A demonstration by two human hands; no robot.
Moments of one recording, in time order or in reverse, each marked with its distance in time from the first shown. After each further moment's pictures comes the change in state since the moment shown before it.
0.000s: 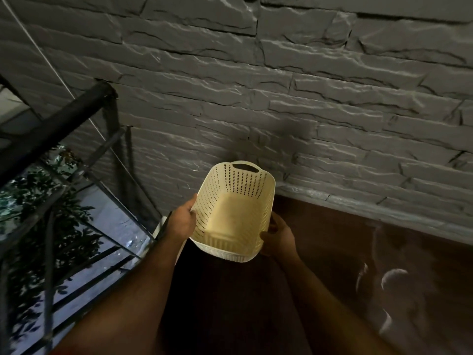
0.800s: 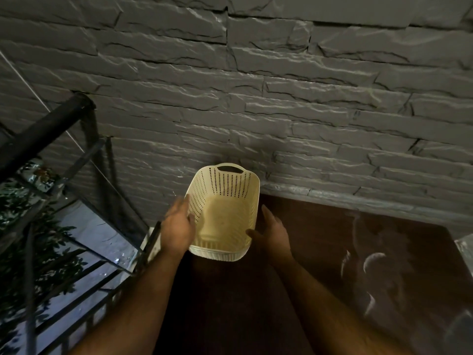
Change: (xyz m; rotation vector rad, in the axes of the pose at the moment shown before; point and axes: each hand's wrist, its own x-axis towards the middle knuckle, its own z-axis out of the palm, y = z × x) left_hand -0.036 0.038 0.013 0.156 0.222 0.147; right_hand -0.029 -0.003 -0.015 -0.308 0.115 -0.244
